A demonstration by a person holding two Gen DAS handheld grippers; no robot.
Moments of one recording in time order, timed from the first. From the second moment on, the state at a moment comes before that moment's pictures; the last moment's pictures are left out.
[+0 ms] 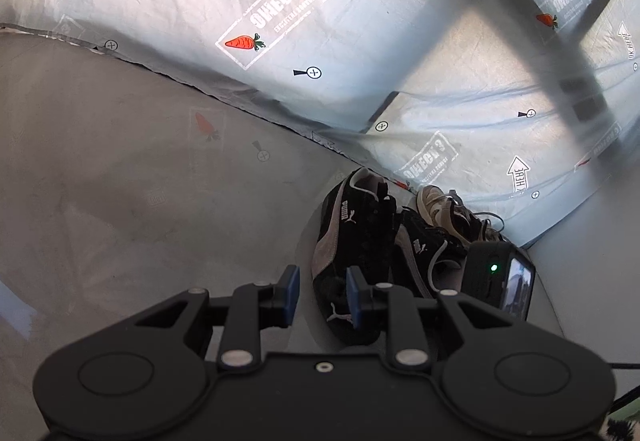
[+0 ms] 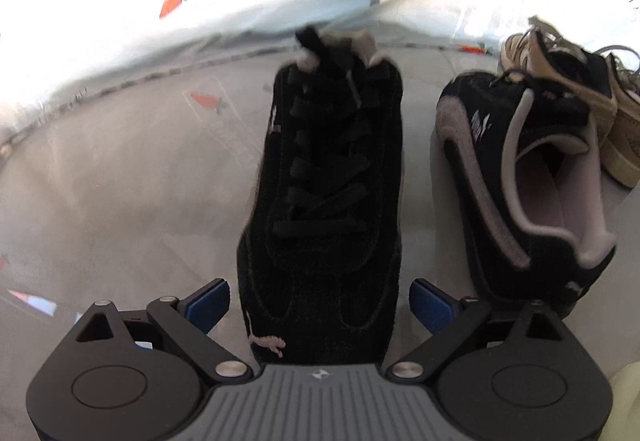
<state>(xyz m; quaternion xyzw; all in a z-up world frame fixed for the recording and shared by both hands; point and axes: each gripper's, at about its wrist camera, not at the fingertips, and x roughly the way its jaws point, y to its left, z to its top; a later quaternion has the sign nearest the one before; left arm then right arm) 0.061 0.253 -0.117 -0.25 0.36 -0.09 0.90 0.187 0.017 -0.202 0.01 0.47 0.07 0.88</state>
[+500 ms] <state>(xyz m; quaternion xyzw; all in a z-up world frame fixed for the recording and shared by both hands) 0.045 0.250 -0.124 -0.28 0.34 -0.03 0.90 0.183 -0.075 -0.125 -0.02 0.37 0.04 0.93</state>
